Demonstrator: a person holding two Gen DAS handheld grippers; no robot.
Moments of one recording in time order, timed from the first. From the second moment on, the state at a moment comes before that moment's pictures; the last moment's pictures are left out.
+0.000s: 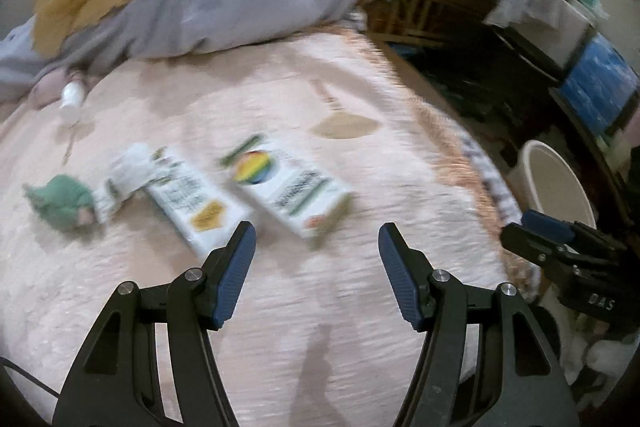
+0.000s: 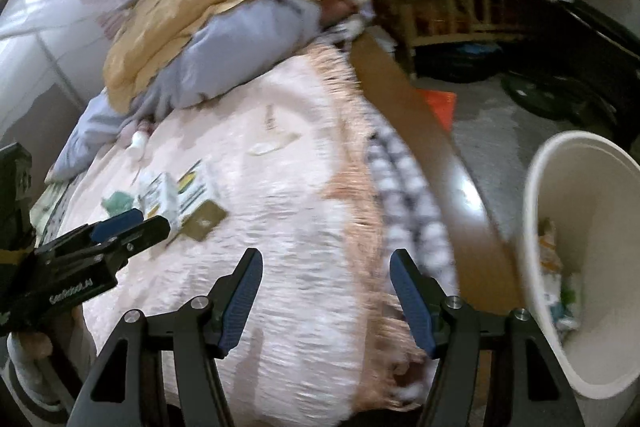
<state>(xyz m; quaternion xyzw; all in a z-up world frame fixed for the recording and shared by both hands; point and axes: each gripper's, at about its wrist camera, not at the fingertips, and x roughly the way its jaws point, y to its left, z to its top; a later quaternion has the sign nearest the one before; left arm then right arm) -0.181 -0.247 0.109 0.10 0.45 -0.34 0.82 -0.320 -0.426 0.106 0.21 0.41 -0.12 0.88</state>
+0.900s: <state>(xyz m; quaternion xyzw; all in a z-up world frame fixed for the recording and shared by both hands) -0.036 -0.152 0.048 0.12 0.48 -0.25 0.83 -0.152 -0.335 0.073 0.03 0.50 0.00 0.86</state>
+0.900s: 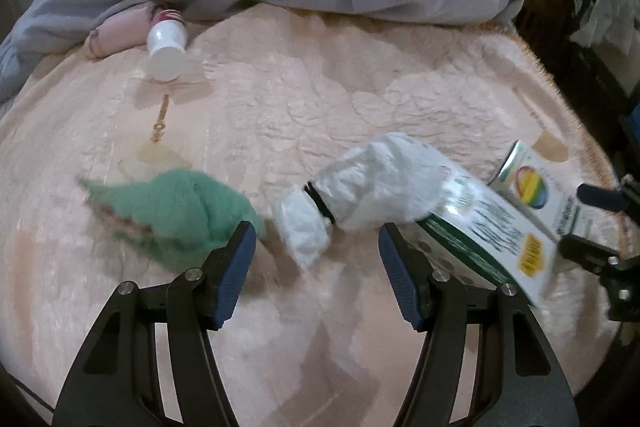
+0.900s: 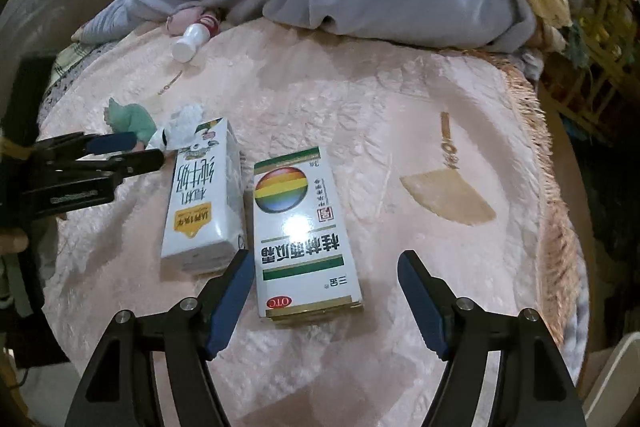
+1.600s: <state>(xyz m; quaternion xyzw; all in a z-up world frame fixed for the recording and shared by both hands) -0.059 -0.122 0.086 0.02 0.49 -0.31 0.81 -0.172 -0.331 0.078 0.06 0.46 0.00 0.89</state>
